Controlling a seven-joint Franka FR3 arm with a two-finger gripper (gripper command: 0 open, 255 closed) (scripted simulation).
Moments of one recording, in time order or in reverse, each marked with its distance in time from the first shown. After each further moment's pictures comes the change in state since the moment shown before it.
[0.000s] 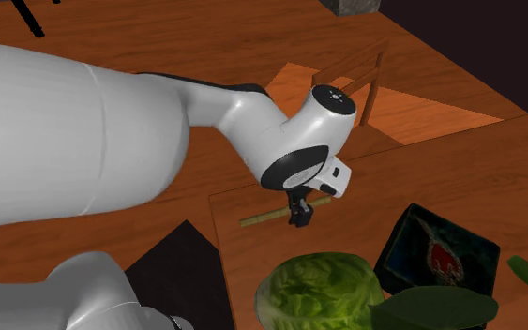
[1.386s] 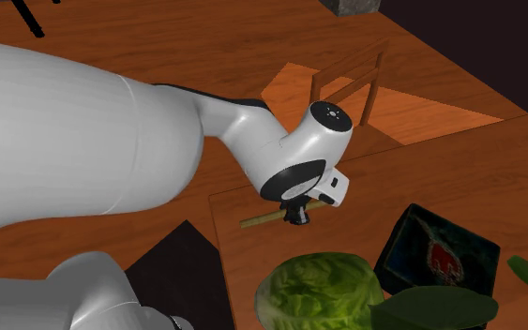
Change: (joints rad) arm 0.000 0.043 -0.005 -0.039 0.010 0.091 -0.014
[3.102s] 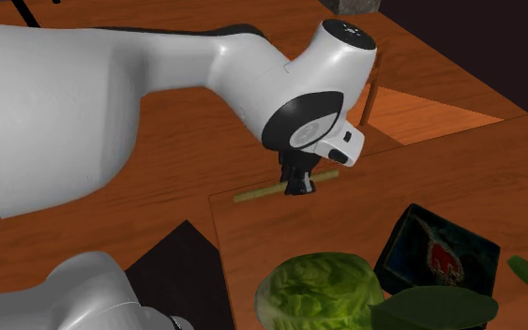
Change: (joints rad) arm -0.005 -0.146 0.003 0.191 -0.031 -0.343 0.056
